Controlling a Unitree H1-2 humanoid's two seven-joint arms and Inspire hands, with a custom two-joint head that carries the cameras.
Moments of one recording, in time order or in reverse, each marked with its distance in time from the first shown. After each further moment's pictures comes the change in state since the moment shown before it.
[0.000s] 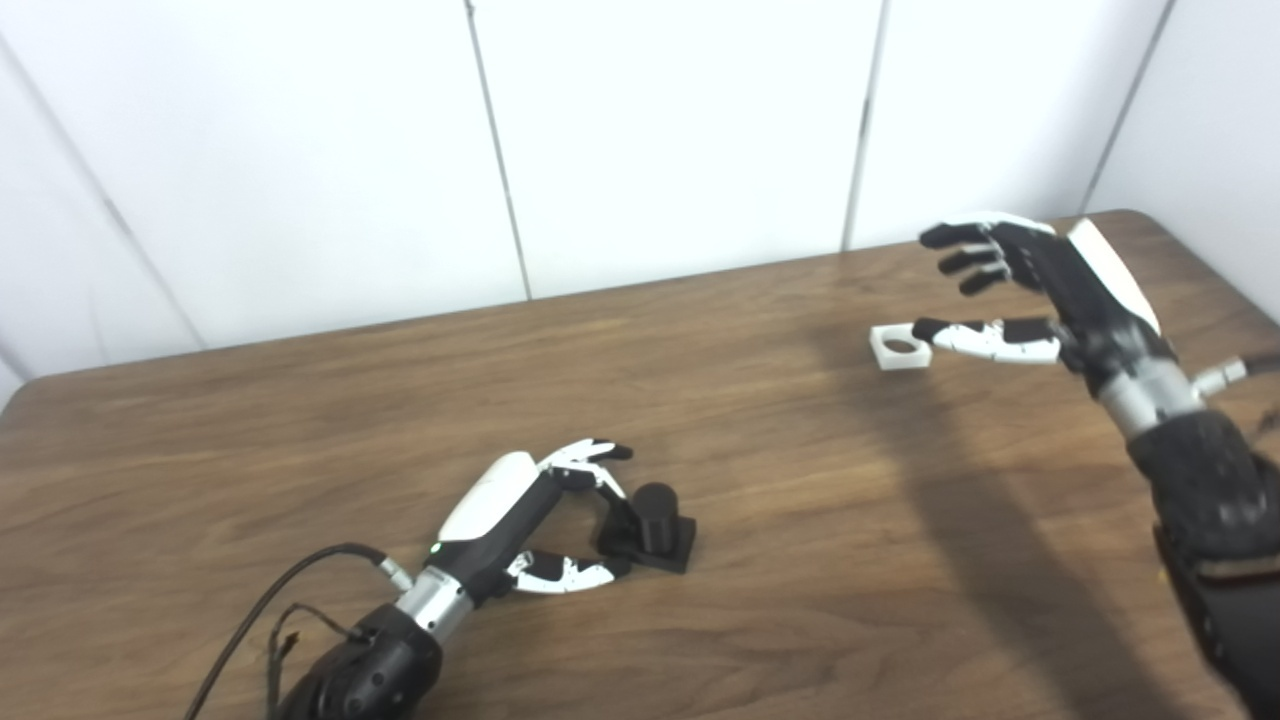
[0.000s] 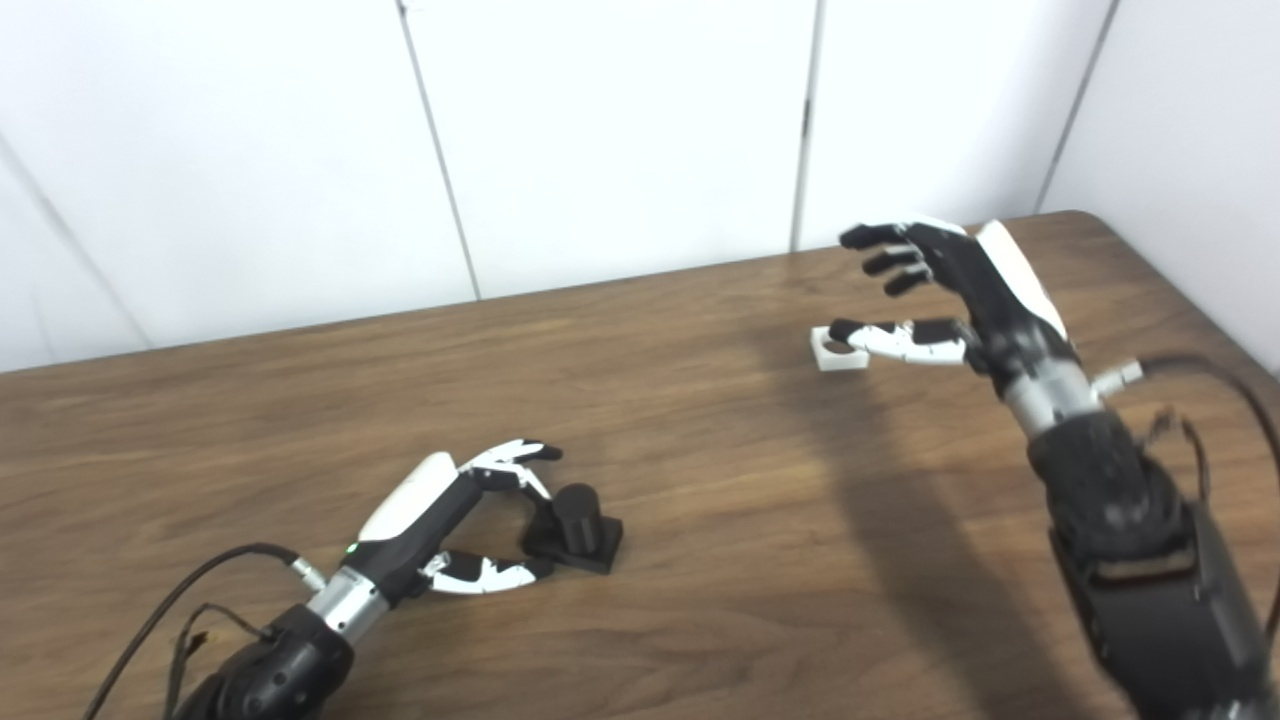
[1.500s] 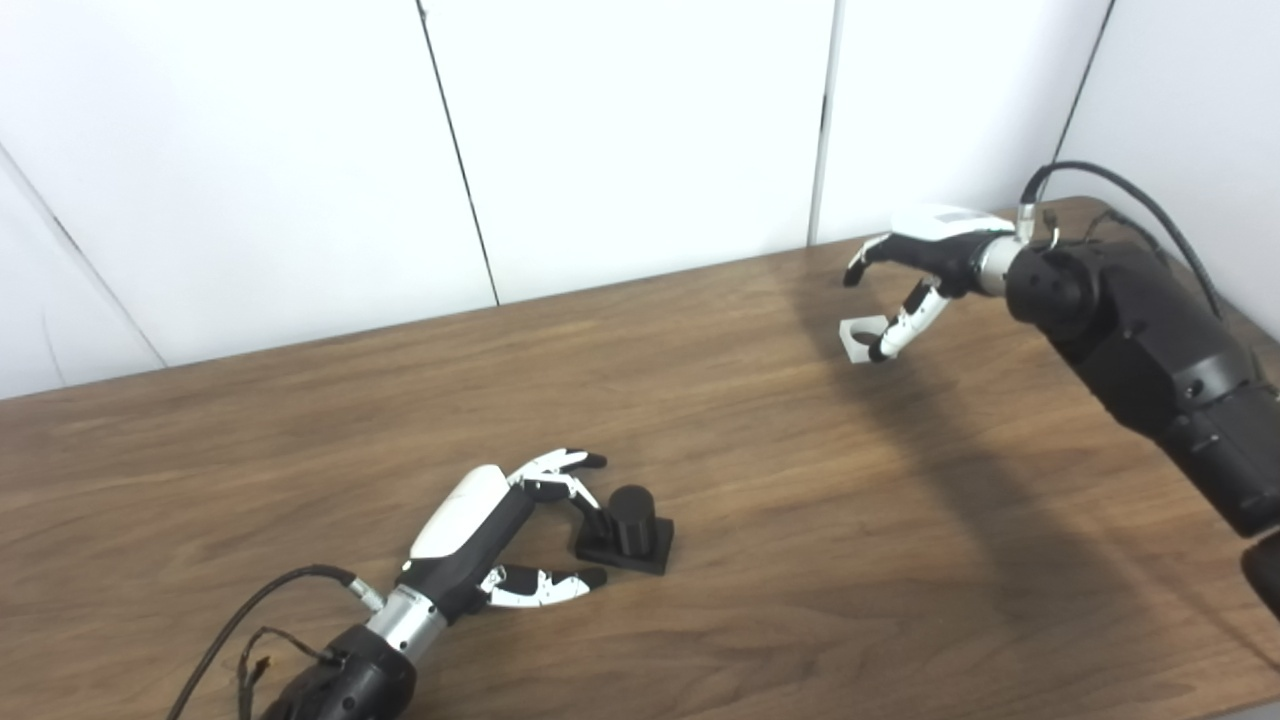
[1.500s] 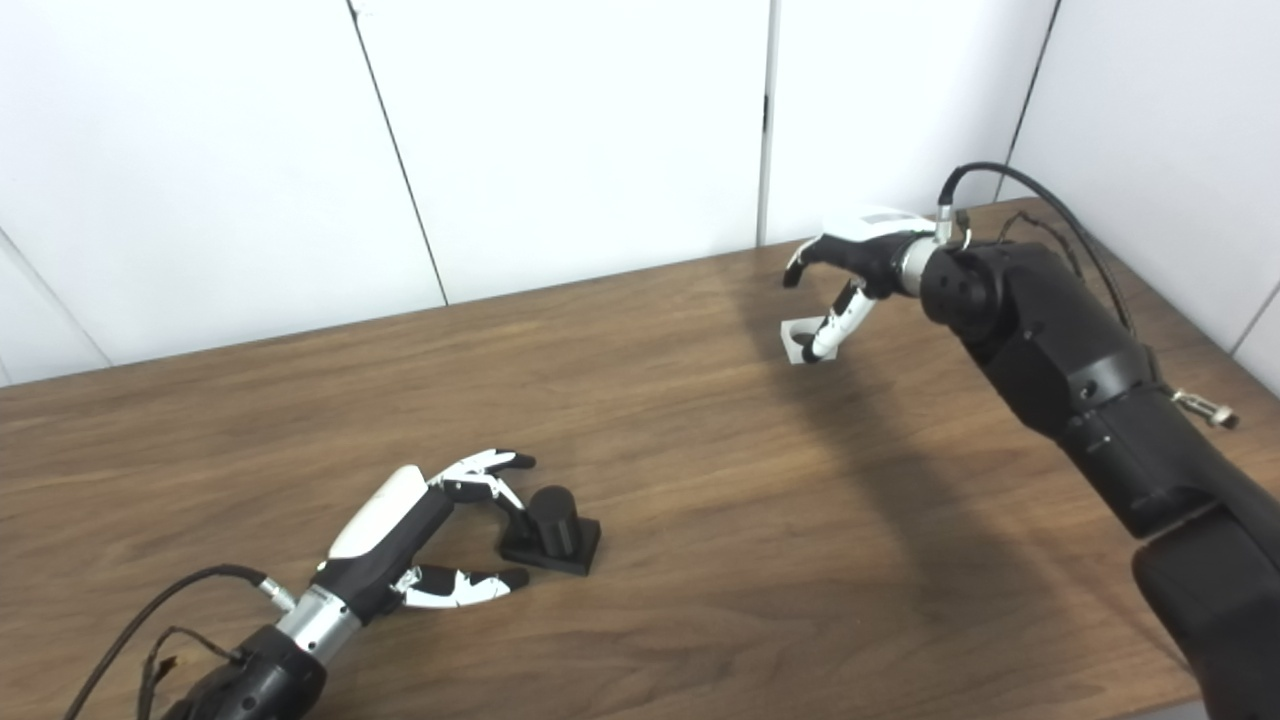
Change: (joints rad) left arm 0.013 0.005 0.009 0.006 0.007 -0.041 0.009; right arm -0.435 -0.083 0.384 0.589 -0.357 -0.087 0.350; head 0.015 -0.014
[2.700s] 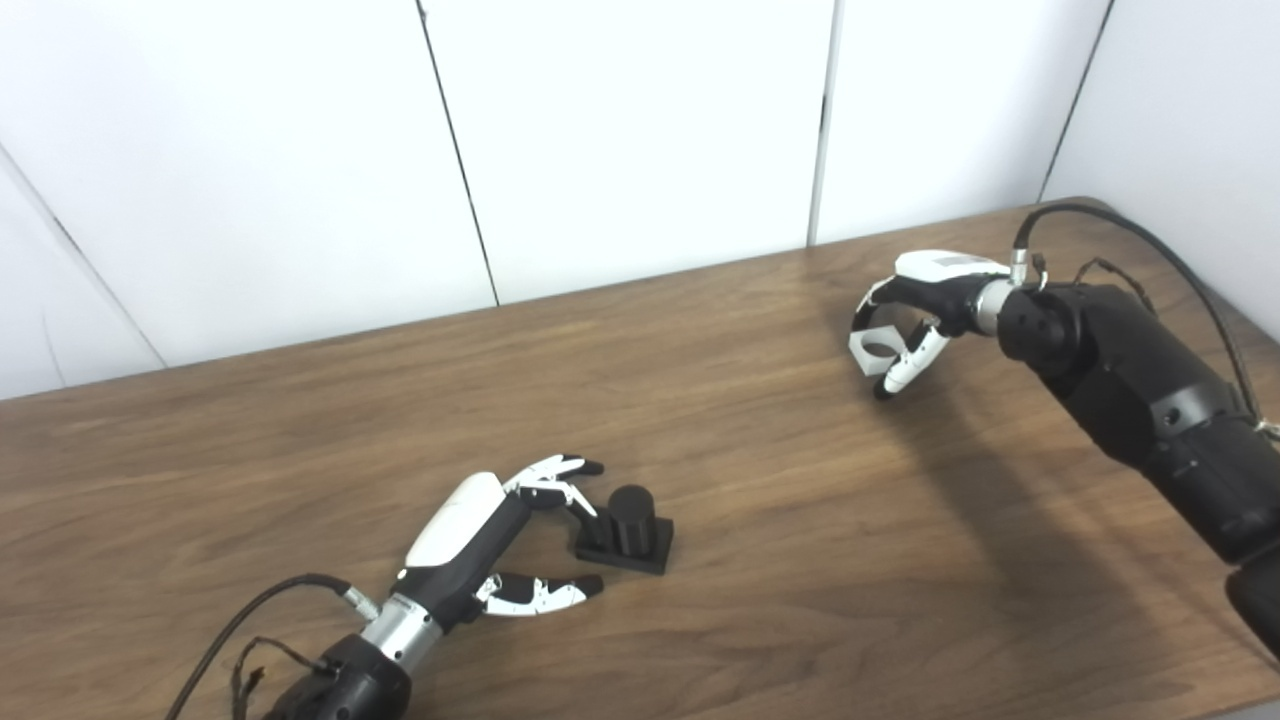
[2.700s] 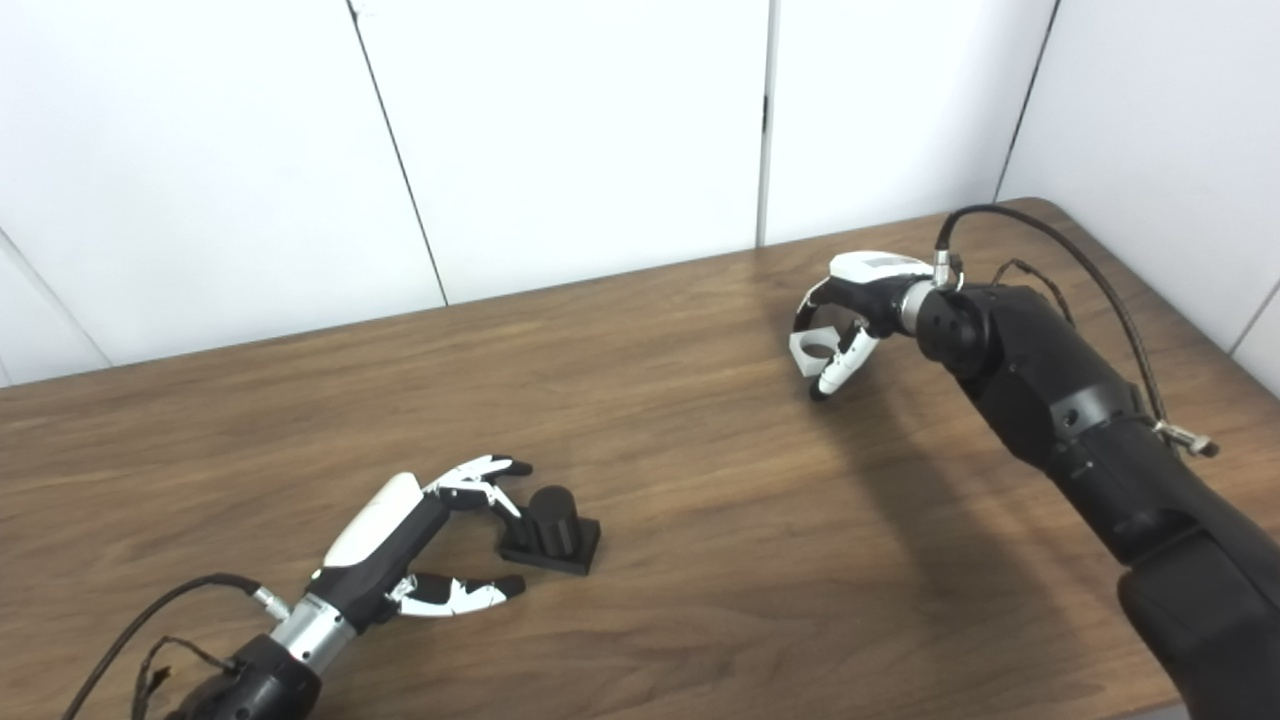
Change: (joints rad) left arm 0.023 0.005 0.016 -0.022 0.004 -0.002 -0.011; right arm 0.033 0.025 0.001 0.104 -0.003 -0.010 -0.058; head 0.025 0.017
